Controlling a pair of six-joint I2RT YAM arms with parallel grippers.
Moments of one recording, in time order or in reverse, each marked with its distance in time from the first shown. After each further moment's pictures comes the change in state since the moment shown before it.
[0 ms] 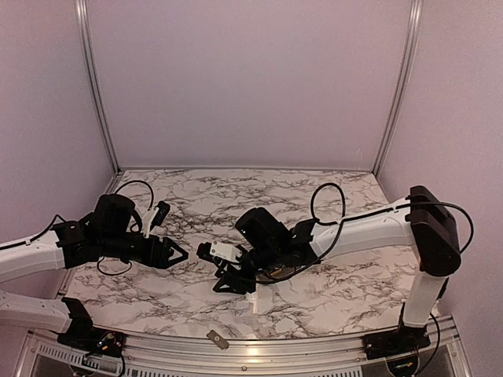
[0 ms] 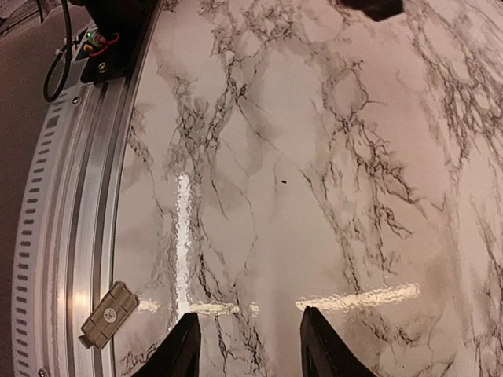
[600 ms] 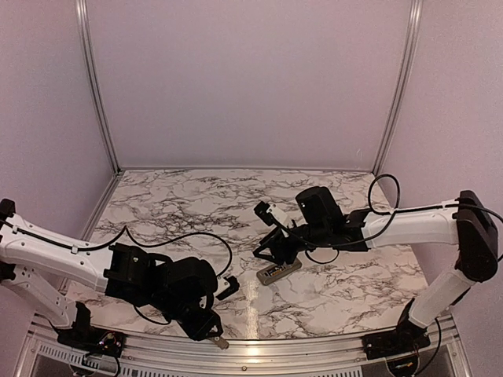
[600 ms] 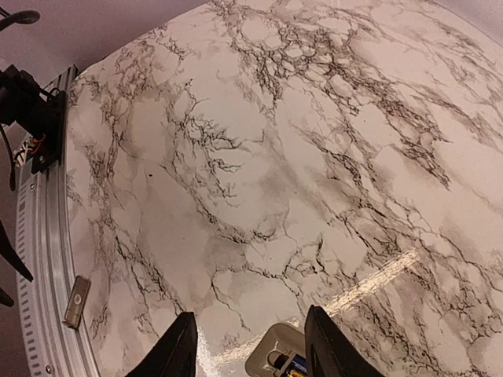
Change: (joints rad) left arm -0.721 0.407 0.270 -0.242 -0.215 -0.127; right arm -0.285 -0.345 -0.341 0.143 -0.004 0.246
